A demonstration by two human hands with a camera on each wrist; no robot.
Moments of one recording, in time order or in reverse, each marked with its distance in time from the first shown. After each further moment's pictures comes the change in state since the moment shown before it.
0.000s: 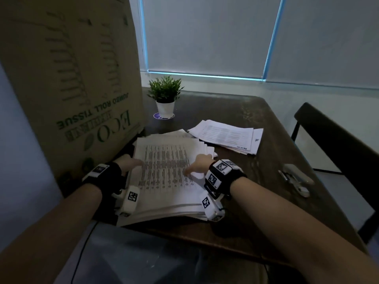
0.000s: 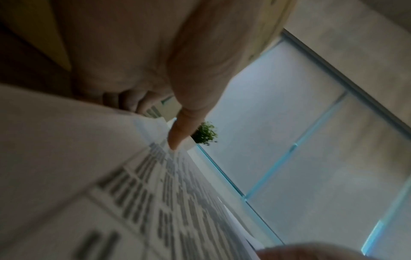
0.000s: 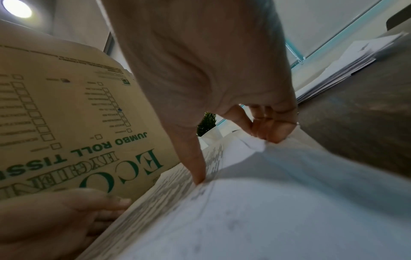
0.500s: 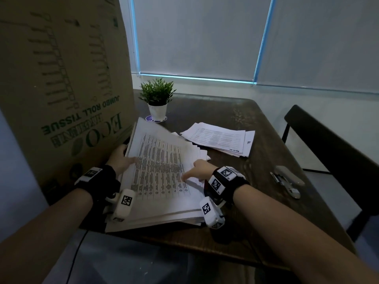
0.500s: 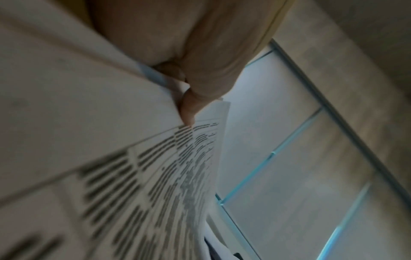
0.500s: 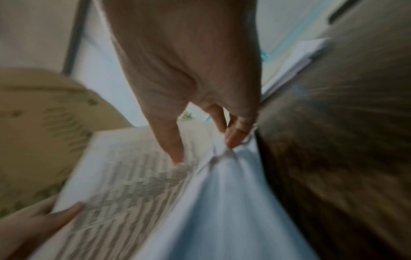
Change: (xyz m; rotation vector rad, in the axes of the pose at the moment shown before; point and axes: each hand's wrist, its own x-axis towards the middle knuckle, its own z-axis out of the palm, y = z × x) left_hand -0.021 0.021 0.005 -0.171 0.090 0.303; right_hand 0.018 0.033 0.005 0.245 0.001 -0.037
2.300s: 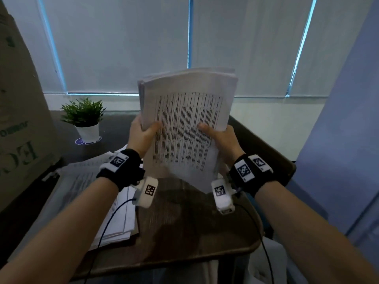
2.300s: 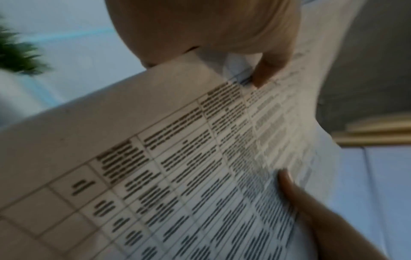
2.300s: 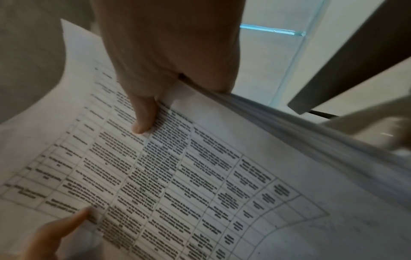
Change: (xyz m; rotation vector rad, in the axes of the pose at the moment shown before) left_hand -0.094 0.197 0.180 -0.473 -0.276 0.678; right_hand -0.165 0.097 -0.183 0.936 0.648 -0.443
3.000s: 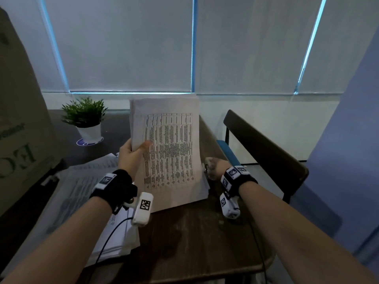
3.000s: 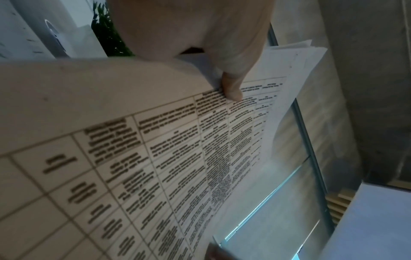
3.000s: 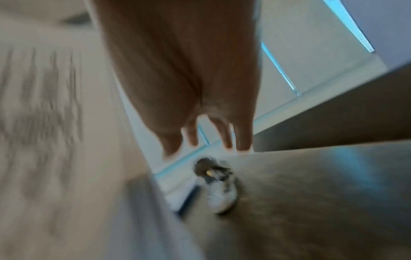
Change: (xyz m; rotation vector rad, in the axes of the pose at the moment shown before) left_hand 0.000 -0.070 -0.028 -0.079 0.174 -0.279; right_hand 0.067 0.113 -0.027 -1.265 -0.317 0.374
